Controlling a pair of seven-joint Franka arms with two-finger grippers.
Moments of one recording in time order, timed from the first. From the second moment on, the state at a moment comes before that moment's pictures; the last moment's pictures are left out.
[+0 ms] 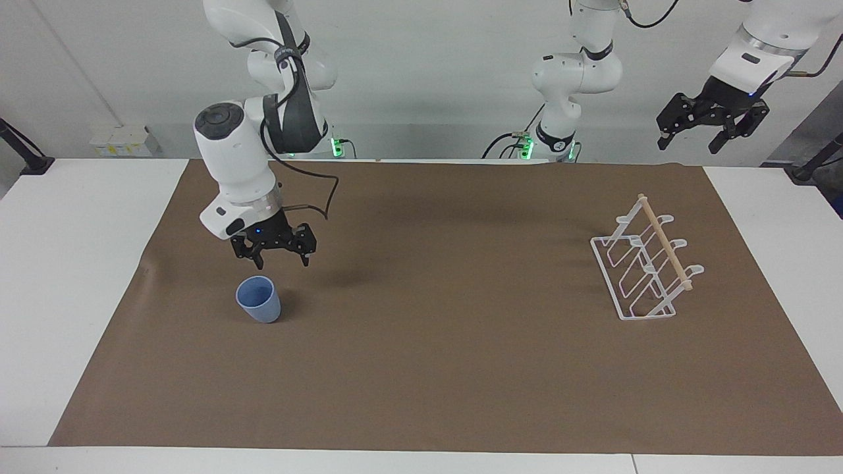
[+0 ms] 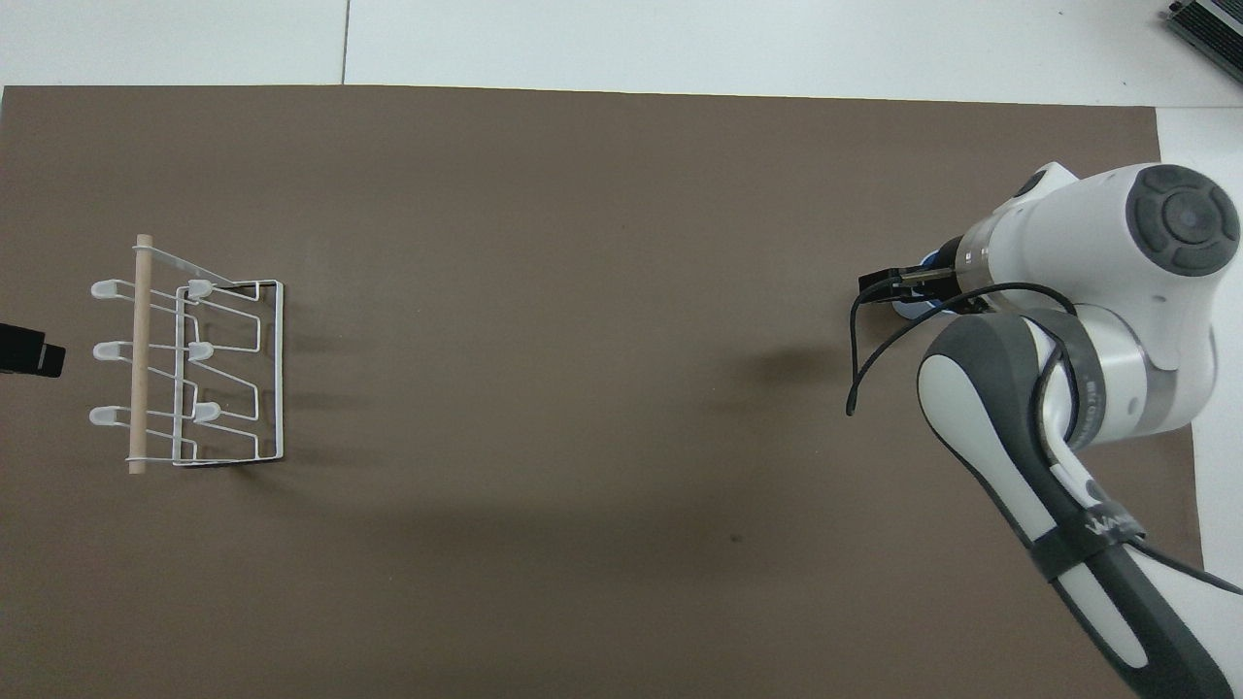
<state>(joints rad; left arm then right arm) -0.06 -0.09 0.05 -1.53 -0.02 1.42 0.12 -0.15 0.17 0.26 -1.94 -0.03 2.24 0.07</state>
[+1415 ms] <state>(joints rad) -0.06 -0.09 0.05 -1.53 -0.02 1.42 0.12 -0.20 0.20 0.26 -2.05 -0.07 2.42 -0.02</state>
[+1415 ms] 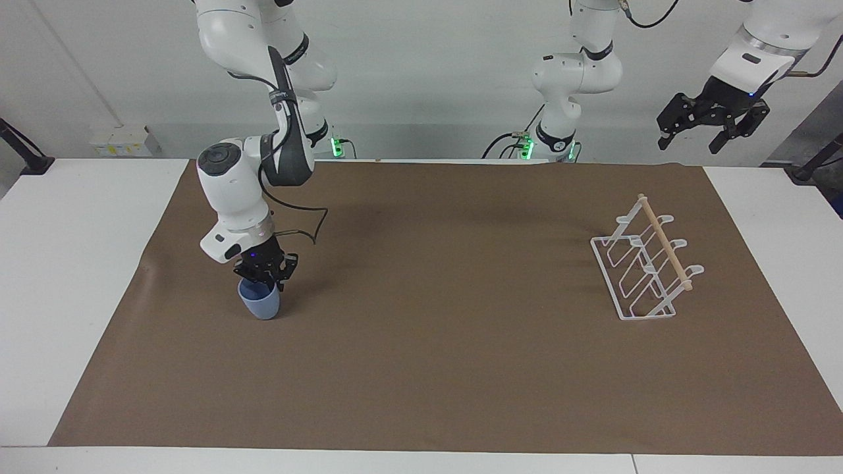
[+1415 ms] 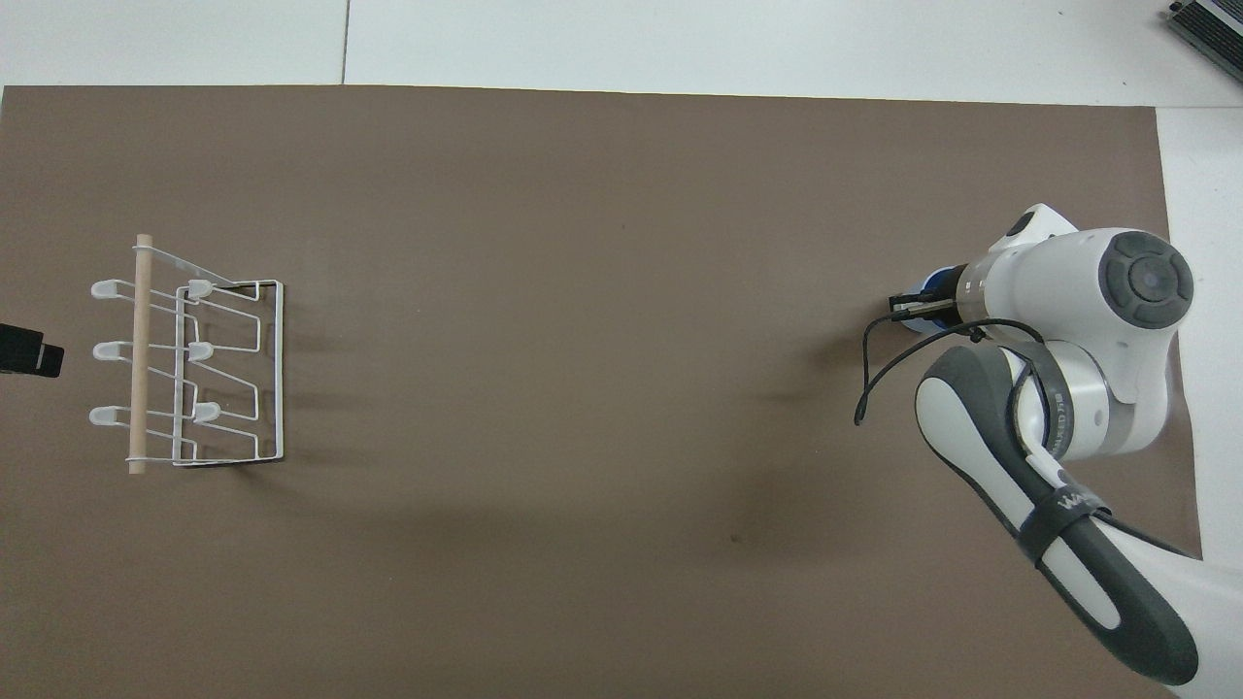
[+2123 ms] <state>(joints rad) -0.06 -0.09 0.05 -1.53 -0.02 1.42 0.12 -0.17 0.14 0.32 -1.71 -0.06 1.97 -0.02</state>
